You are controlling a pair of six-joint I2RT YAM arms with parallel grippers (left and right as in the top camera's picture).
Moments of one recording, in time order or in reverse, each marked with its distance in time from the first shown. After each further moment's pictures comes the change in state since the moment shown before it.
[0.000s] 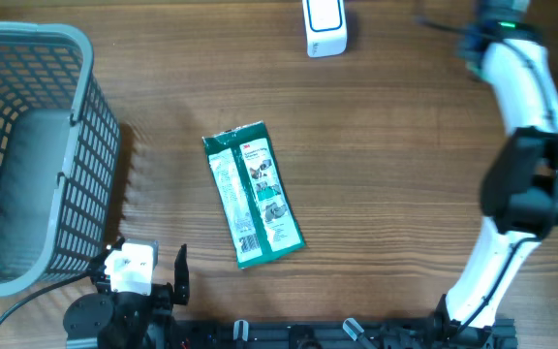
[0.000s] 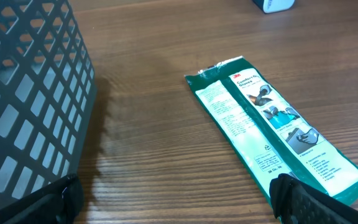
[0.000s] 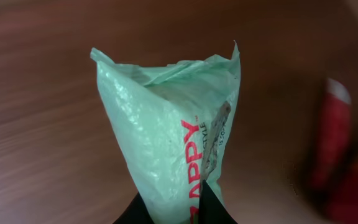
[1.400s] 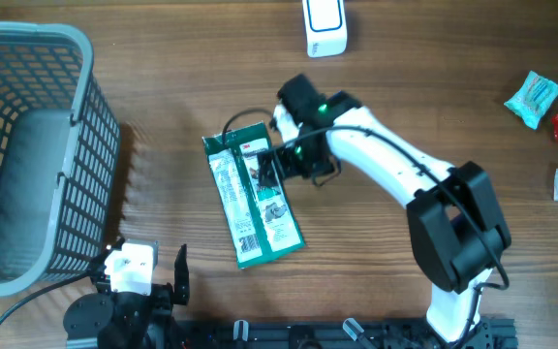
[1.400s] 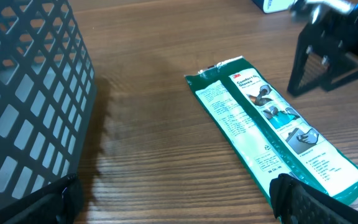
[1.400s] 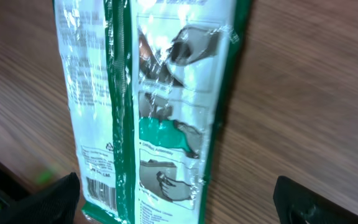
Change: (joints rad) left arm 0.000 0.000 0.000 0.000 0.000 0.000; right arm 0.806 -0.203 -0.414 -0.247 -0.766 0.093
